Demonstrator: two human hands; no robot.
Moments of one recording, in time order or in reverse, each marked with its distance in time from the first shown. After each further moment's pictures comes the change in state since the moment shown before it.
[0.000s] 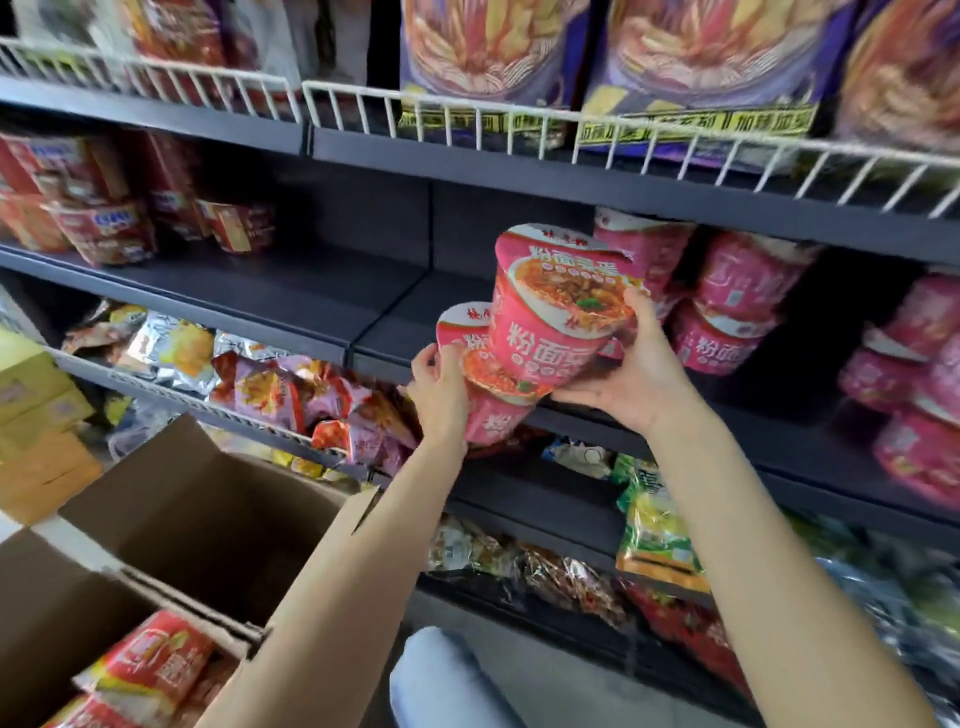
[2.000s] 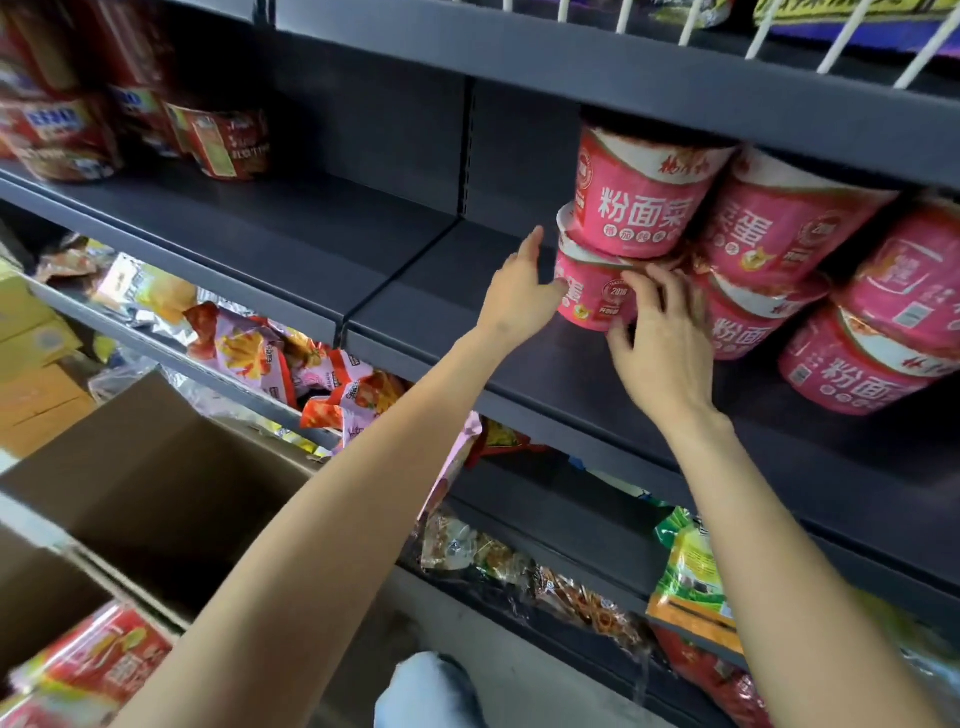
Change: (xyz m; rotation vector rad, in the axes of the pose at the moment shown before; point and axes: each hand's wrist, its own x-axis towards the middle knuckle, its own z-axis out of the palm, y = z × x) left_hand 0.140 0.014 0.082 0.659 -0.400 0.344; right_hand 0.168 0.023 -0.036 -1.758 0.372 -1.007
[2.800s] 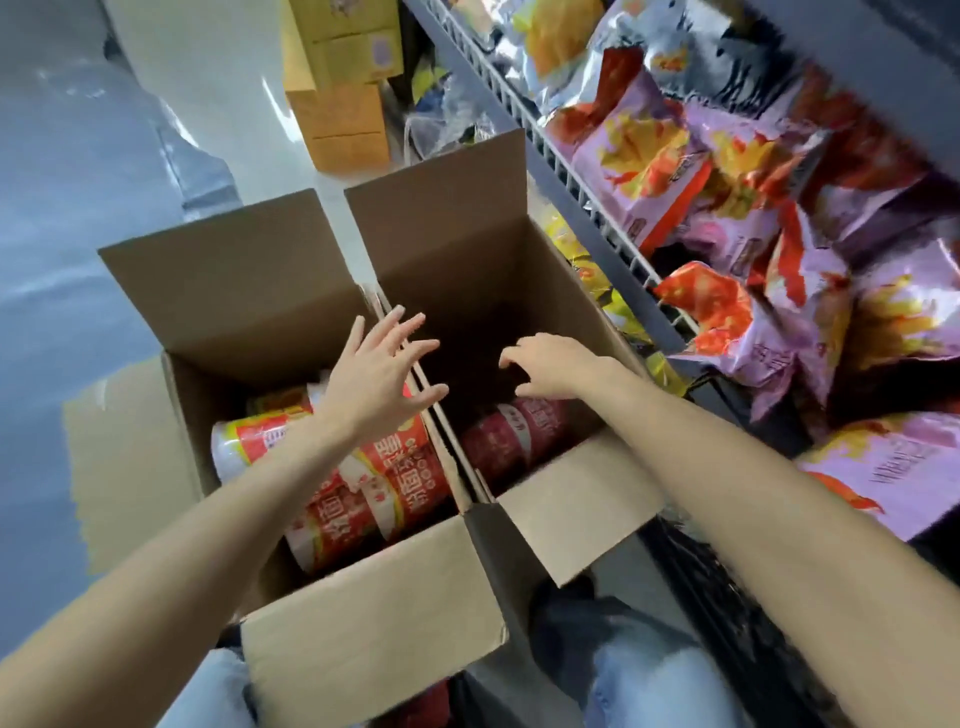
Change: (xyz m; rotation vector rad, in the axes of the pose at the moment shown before) left_hand -0.299 -0.423 -0.245 0.885 0.059 -0.520; right_hand -0.144 -0.381 0.360 -0.044 -1.202 -1.072
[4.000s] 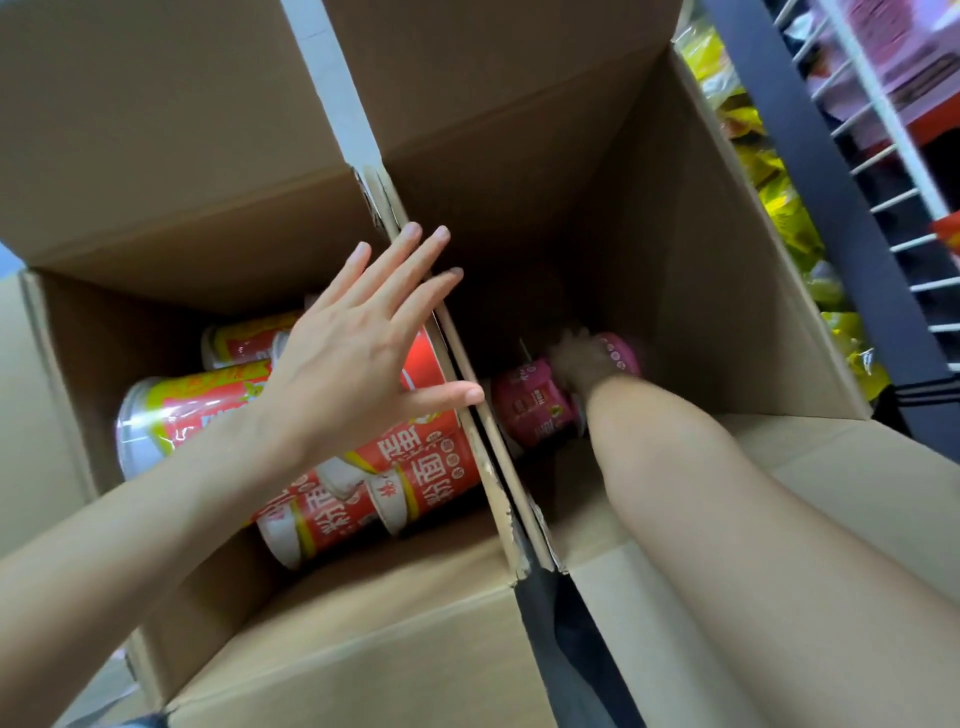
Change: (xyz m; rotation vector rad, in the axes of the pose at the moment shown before) left_hand 0.021 -0.045 0.053 0.028 0.019 0.087; right_hand 0.166 0.017 0.188 -0.068 -0.398 0.270
